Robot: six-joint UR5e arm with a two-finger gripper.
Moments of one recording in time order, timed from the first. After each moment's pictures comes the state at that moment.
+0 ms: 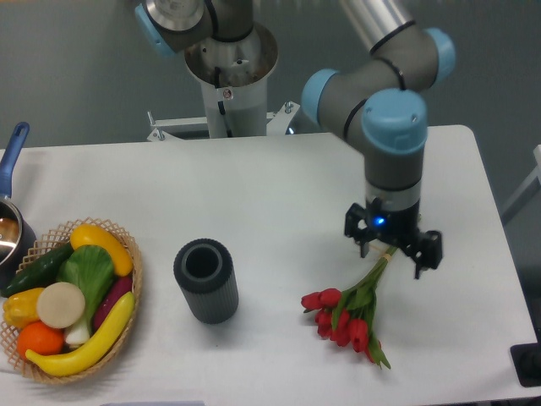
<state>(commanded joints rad) 2.65 -1.92 -1.50 -0.90 1.54 1.18</state>
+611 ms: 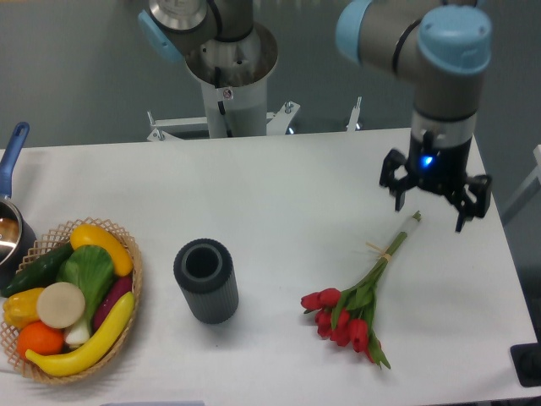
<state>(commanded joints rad) 2.83 -1.78 -1.46 -1.23 1.41 1.48</state>
